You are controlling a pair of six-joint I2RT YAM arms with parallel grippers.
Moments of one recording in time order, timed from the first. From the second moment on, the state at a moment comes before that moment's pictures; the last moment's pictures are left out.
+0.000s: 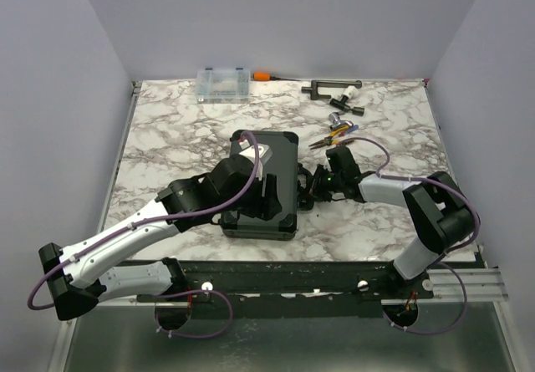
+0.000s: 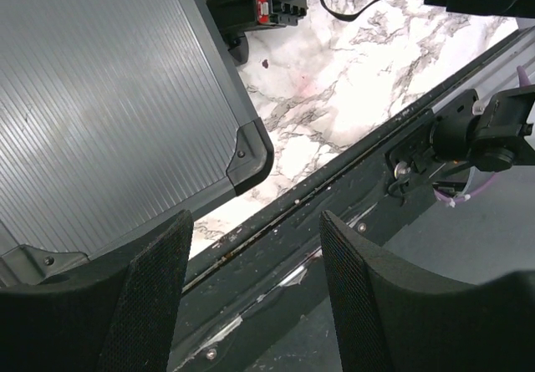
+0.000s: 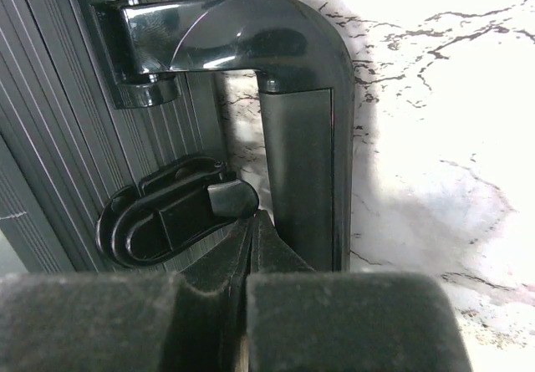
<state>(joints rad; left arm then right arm) -1.00 1.06 1.09 -0.71 -0.04 -0.61 0.49 1.64 0.71 0.07 -0.31 0.88</state>
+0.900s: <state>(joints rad) -1.00 0.77 1.07 -0.81 -0.28 -0.51 0.49 1.20 1.04 -0.48 -0.04 0.65</state>
